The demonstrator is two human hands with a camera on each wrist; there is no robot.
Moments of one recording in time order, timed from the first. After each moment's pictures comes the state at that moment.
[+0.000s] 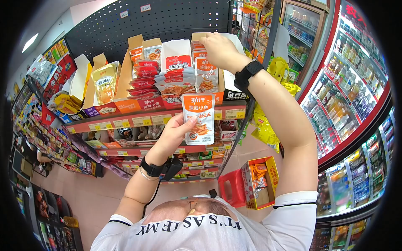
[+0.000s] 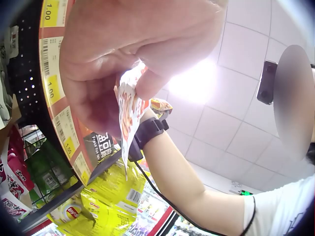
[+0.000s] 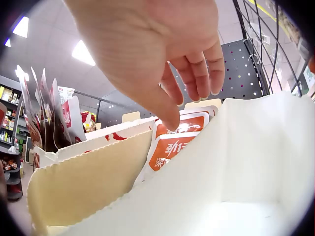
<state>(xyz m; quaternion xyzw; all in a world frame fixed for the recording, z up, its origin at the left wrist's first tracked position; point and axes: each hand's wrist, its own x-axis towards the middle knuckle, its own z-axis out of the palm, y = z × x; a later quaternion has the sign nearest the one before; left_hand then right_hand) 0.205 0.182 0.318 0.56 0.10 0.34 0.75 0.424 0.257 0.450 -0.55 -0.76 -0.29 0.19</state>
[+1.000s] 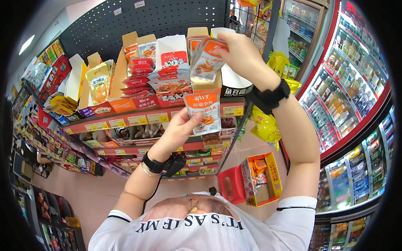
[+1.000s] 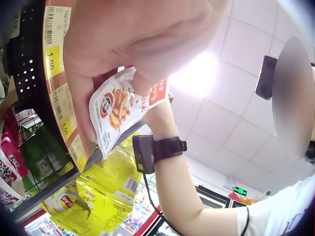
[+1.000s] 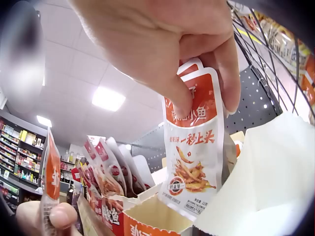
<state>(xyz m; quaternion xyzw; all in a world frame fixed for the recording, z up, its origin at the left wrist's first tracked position) 0.225 0.180 0.311 0.62 0.10 0.35 0.70 0.429 0.182 0.451 -0.58 -0.72 -0.14 0.36</state>
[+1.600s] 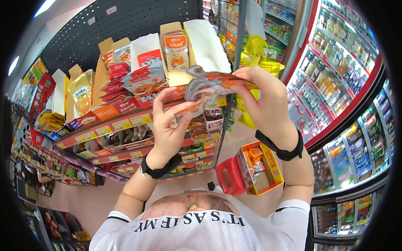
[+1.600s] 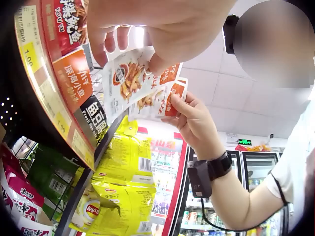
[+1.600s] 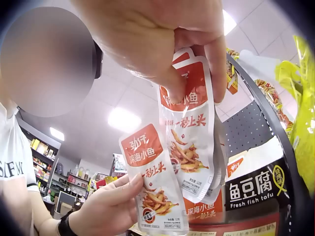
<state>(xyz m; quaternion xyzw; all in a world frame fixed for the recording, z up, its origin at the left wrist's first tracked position) 0.243 0.166 0.324 0.79 0.12 0.57 0.20 0.425 0.051 0.408 -0.53 -0.66 -0.19 0.49</state>
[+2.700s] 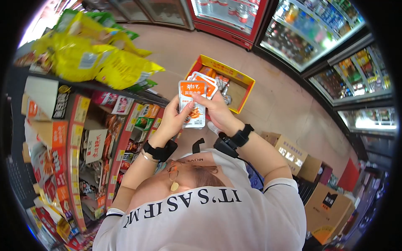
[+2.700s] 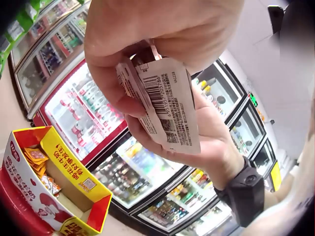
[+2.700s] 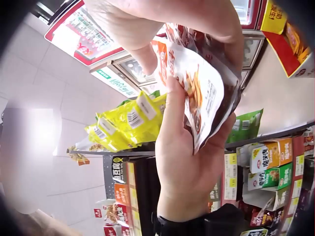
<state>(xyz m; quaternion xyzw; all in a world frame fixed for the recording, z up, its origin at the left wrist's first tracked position) 0.394 0.060 0.137 0.79 0.03 0.00 0.61 0.449 -0.086 0.136 -0.37 -0.03 0.29 0.88</state>
